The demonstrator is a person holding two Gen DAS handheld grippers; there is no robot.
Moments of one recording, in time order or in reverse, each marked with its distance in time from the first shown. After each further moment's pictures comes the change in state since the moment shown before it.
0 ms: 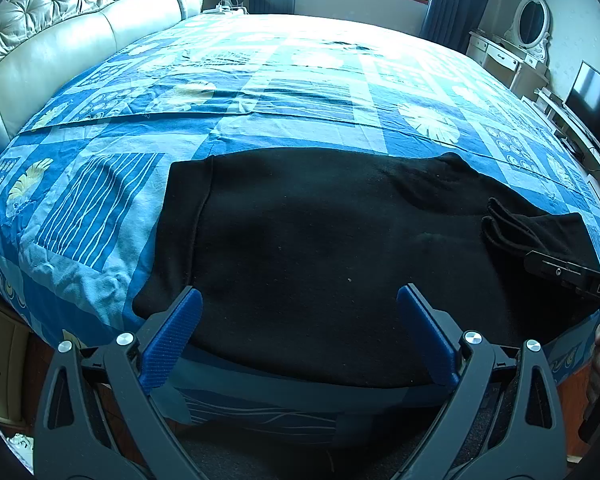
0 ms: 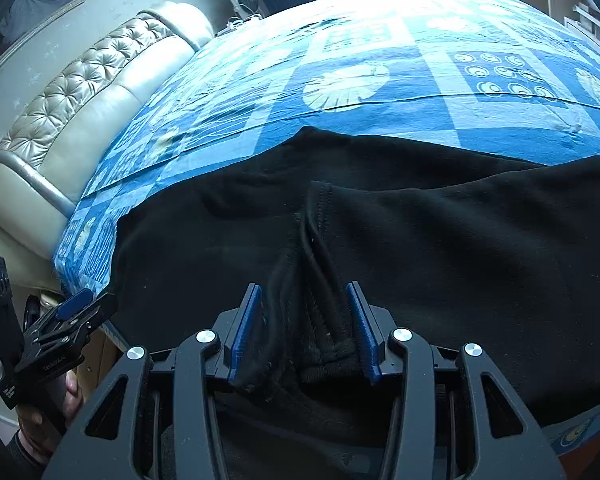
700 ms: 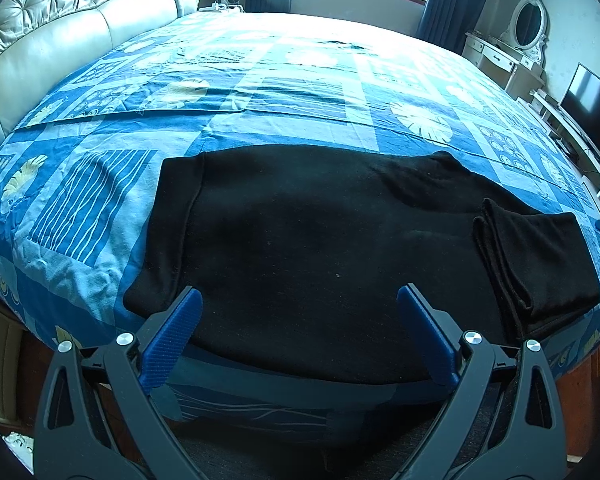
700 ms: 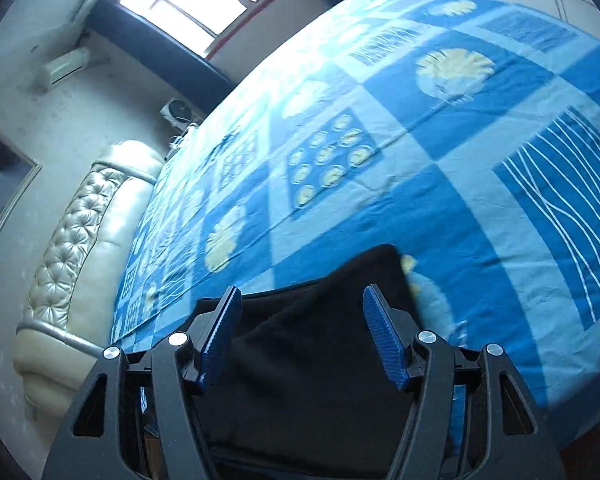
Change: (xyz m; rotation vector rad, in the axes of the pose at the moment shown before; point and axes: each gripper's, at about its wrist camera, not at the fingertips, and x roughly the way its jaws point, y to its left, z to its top) left arm 0.001 -0.005 -0.003 -0.007 0.010 -0.029; right arm -0.113 -0.229 0.041 0.463 -0.233 0.063
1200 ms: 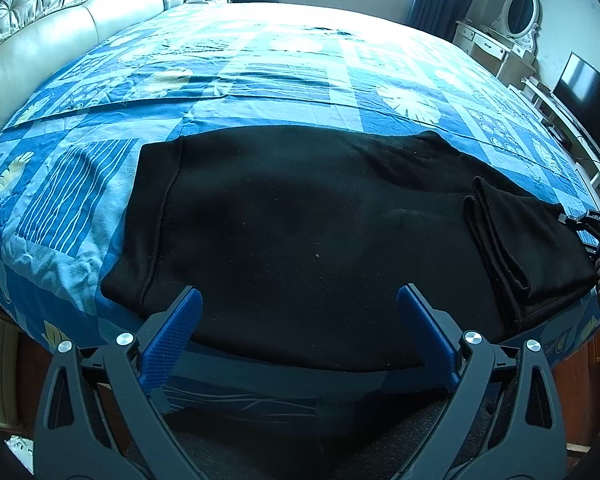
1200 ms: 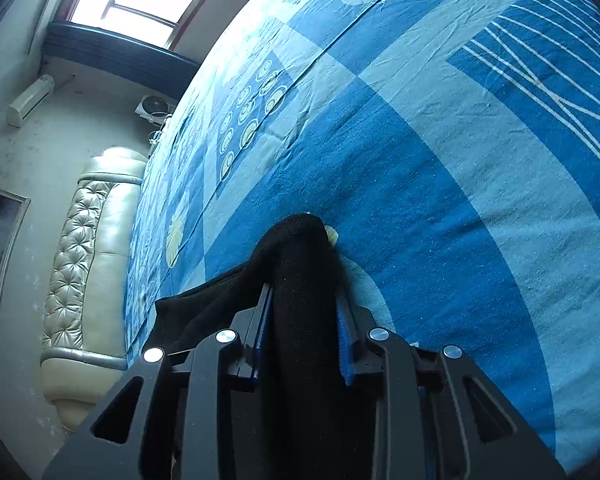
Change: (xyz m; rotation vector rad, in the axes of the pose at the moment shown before) left arm 0.006 -0.009 -0.008 0.026 0.038 -0.027; right arm 0.060 -0.067 -0.011 0.154 0.120 0.065
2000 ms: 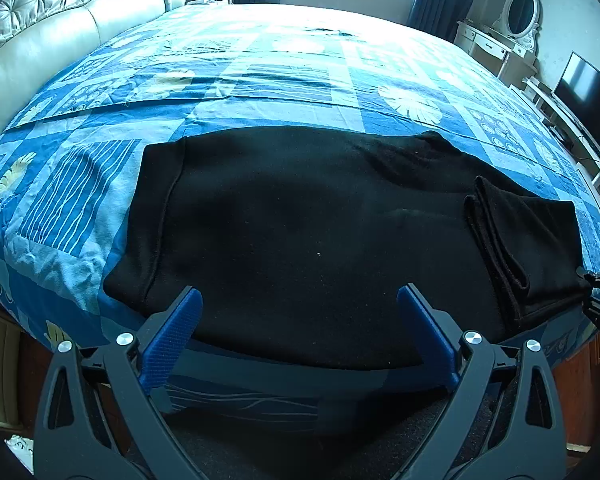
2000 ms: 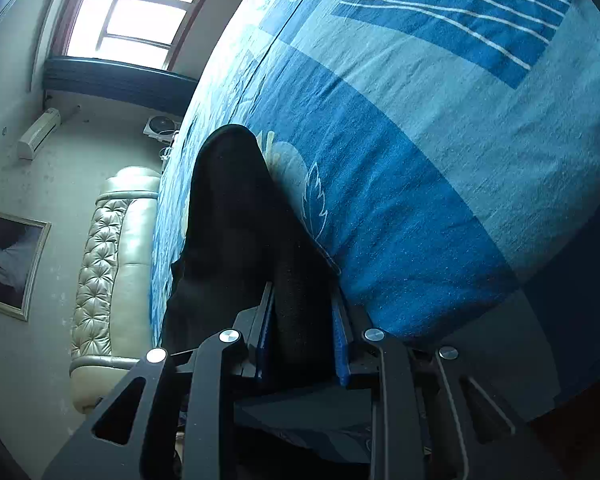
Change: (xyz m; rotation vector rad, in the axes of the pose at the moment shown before) left arm -0.001 0.000 -0.001 0.002 -0.006 0.007; right arm -0.040 -0.031 -0.081 0.103 -0.025 0.053
